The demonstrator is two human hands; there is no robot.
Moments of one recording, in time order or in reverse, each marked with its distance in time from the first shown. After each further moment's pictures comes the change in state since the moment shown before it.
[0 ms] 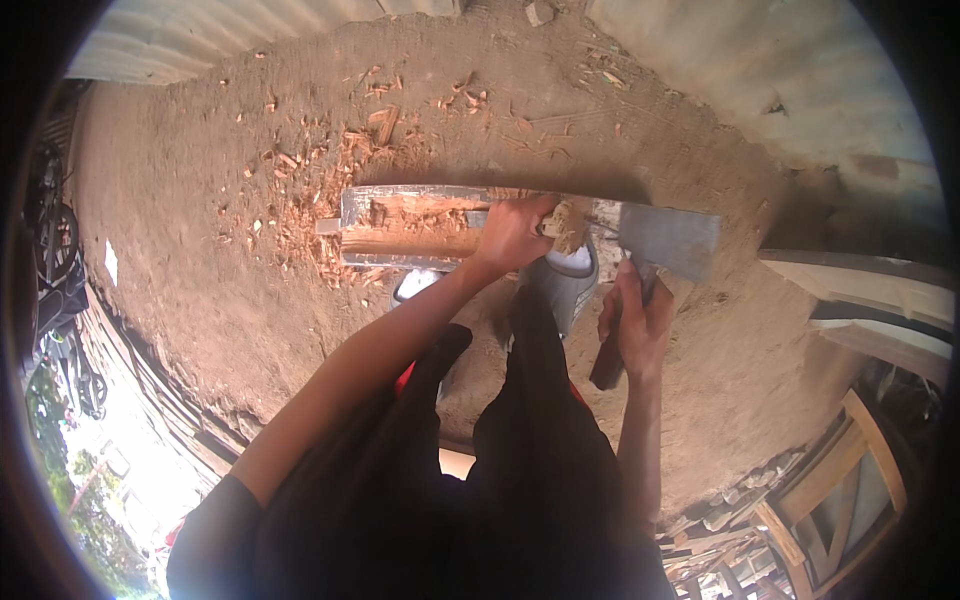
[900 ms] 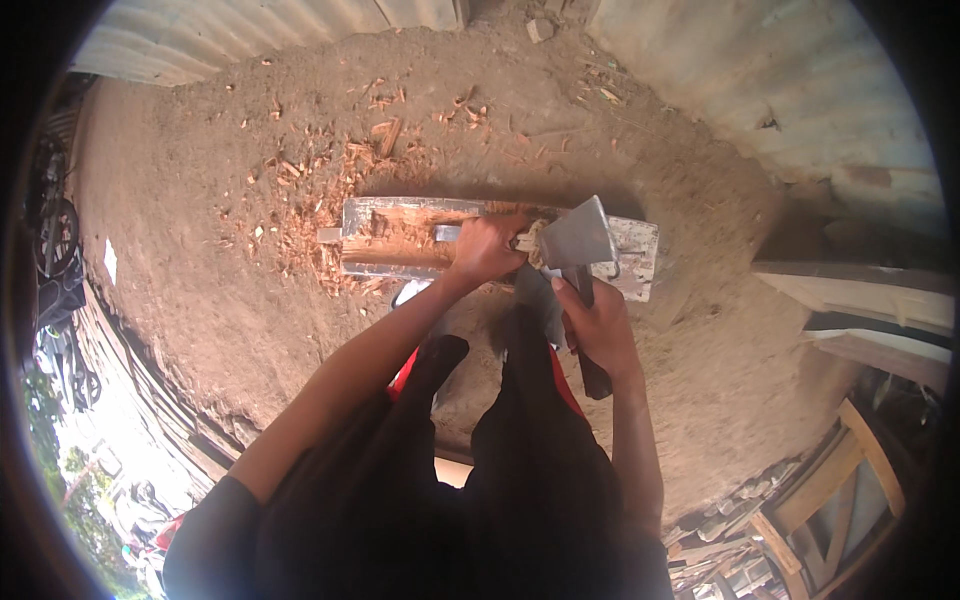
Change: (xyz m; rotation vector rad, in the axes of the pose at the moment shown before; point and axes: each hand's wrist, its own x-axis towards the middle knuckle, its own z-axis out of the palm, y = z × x) left_hand -0.018 -0.015 -0.019 0.141 -0.037 -0.064; right_hand 0.008 0.007 0.020 -0.244 -0.287 0.111
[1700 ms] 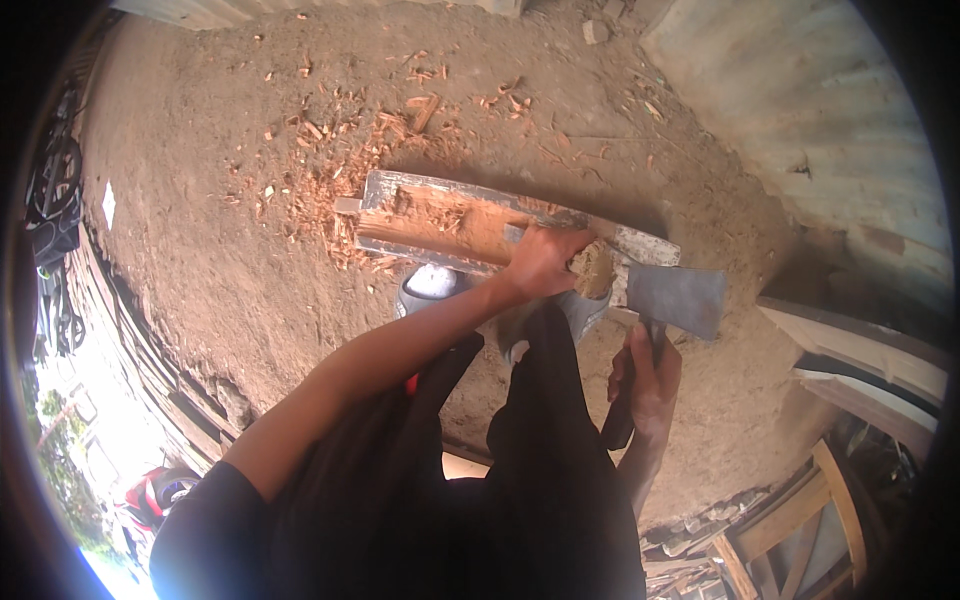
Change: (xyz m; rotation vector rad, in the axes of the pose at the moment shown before) left_hand 0.000 0.035 0.014 -0.252 0.074 0.123; right_hand -0.055 -0.016 -0.013 0.167 0.255 0.072
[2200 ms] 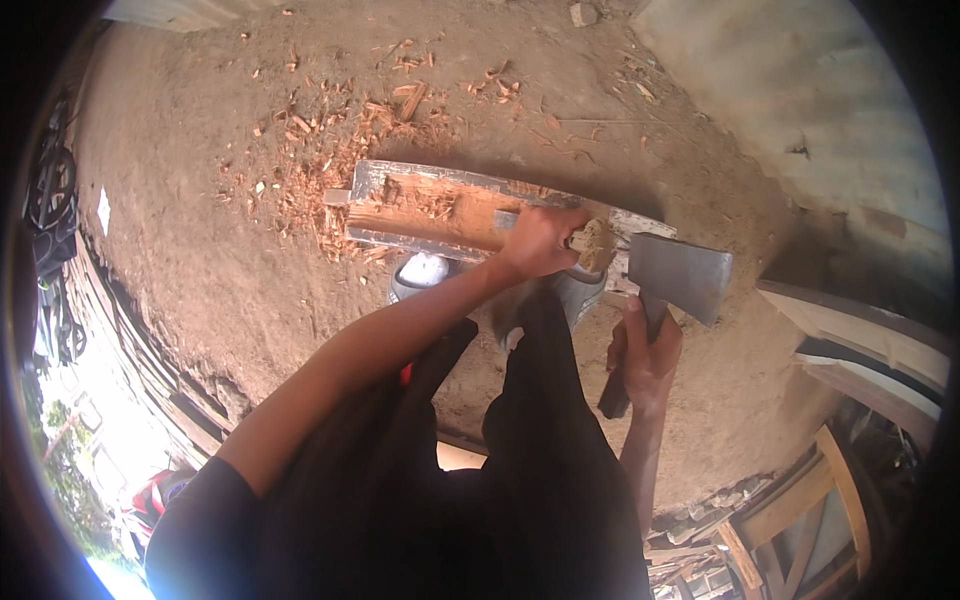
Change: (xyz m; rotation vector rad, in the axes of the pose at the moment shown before) left_hand 0.007 -0.011 0.014 0.007 -0.009 -0.022; right_hand 0.021 0.011 0.000 -0.106 0.039 -0.078
